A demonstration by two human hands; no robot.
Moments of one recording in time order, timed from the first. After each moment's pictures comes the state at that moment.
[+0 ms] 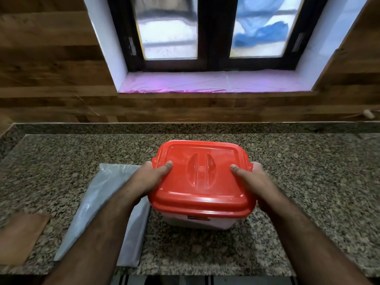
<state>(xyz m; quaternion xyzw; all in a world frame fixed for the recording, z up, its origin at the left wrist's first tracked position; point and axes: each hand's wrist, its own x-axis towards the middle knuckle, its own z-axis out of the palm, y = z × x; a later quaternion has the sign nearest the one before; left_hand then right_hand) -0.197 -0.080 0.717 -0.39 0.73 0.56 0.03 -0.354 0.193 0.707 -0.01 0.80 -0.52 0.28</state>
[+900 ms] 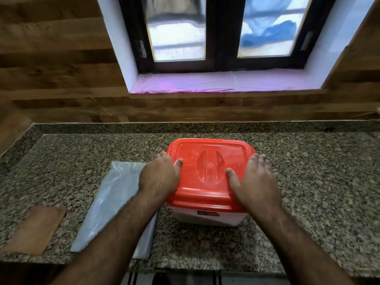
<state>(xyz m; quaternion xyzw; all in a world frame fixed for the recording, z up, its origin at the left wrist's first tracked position) -0.193 -0.040 0.733 -0.35 0.94 0.06 -0.04 -0.289 0.173 0.734 -0.15 0.98 -0.14 0.05</state>
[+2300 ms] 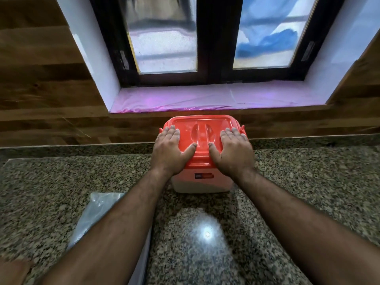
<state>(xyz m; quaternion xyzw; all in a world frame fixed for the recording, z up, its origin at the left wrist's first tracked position) -0.376 -0.141 0.708 -0.24 0.95 0.15 -0.14 -0.477 0.043 0.707 -0.28 0.94 -0.13 -0.13</state>
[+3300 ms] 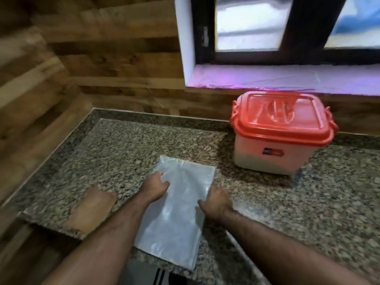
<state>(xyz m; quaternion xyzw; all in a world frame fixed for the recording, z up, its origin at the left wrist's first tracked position) -0.099 -0.262 0.590 -0.50 0.81 0.30 0.04 -0.242 -0.066 0.540 -0.32 0.89 -0.19 0.25</state>
